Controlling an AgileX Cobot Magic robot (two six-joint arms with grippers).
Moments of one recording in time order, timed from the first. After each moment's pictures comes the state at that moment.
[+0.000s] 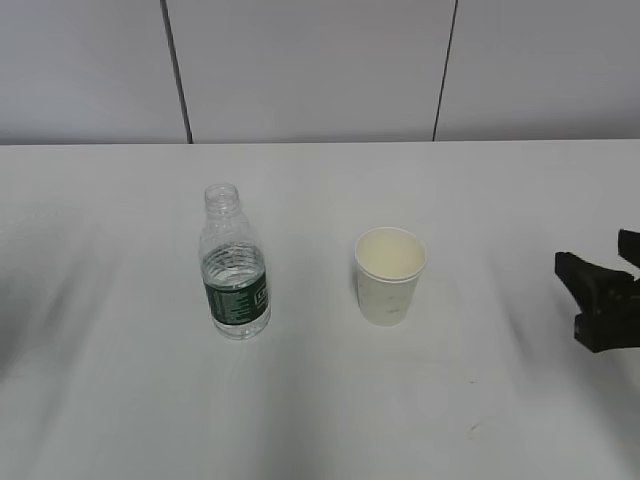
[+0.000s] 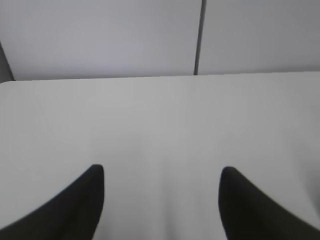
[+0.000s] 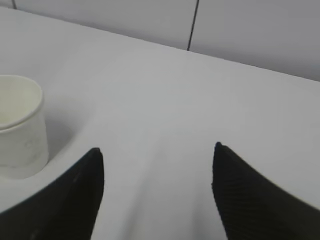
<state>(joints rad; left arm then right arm) -0.03 1.21 -0.25 0.06 -0.61 -0.03 0.05 1.37 -0.20 -0.10 -0.78 -0.13</state>
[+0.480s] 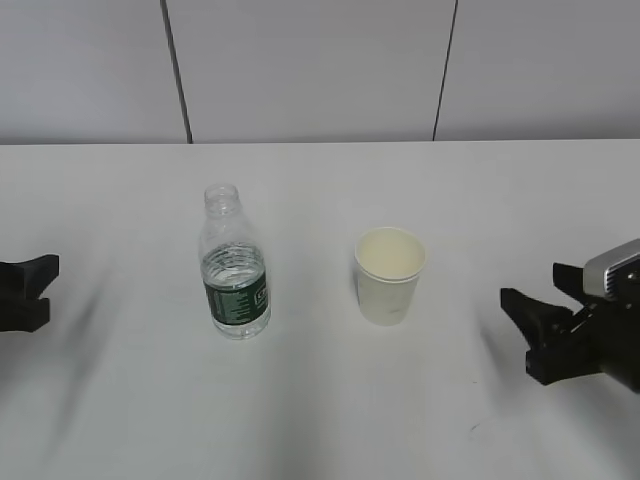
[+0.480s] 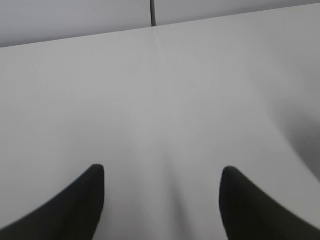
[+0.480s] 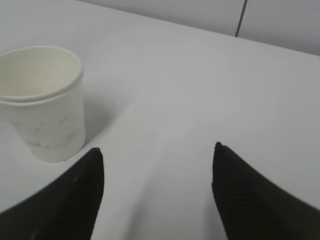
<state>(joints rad) -0.03 1.48 -0.26 0.26 -0.76 -0.06 0.05 1.74 -0.21 -0.24 -1.12 -0.10</state>
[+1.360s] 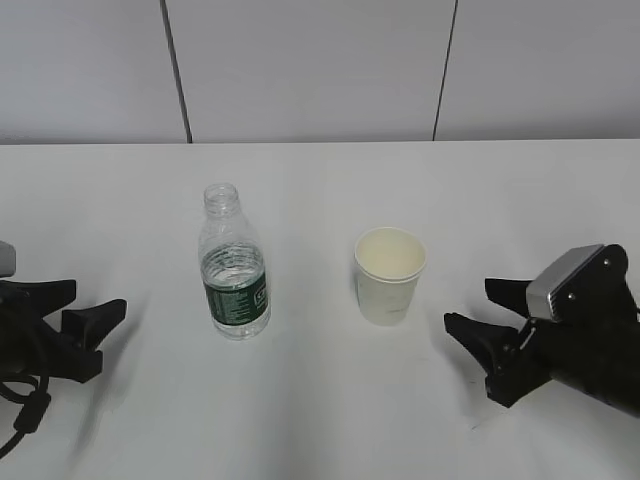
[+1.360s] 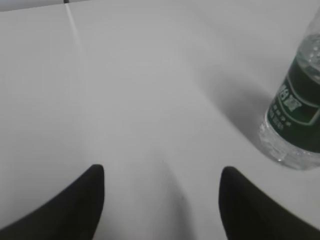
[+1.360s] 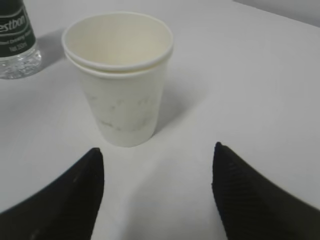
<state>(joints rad) -0.03 1.87 -0.27 0.48 -1.14 -0.06 0.05 1.91 -0.32 -0.51 -1.15 -0.10</state>
